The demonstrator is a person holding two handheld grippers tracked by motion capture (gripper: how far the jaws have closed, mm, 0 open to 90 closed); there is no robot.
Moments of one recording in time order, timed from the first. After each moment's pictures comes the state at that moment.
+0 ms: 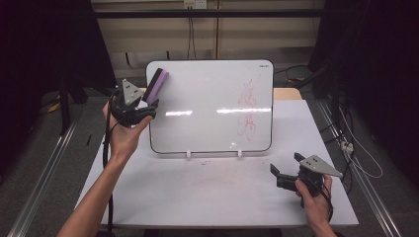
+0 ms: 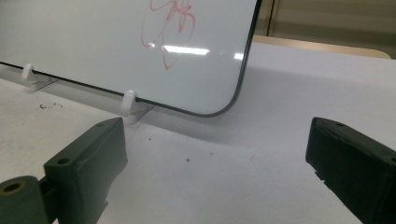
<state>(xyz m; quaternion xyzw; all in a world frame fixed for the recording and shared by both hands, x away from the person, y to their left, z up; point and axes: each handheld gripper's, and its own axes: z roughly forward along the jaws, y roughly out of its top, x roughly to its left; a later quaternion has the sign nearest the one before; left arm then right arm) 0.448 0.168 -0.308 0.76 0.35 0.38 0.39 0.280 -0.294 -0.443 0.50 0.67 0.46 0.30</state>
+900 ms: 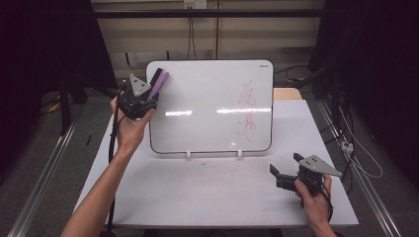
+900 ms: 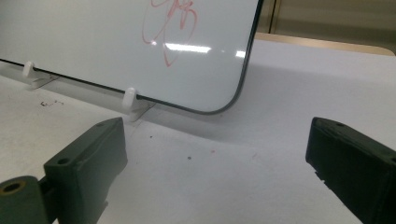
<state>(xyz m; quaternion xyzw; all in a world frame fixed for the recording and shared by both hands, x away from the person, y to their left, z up) 0.472 0.159 -0.316 0.77 0.37 0.37 0.37 0.281 -0.294 -0.445 0.50 0.67 0.46 0.30</state>
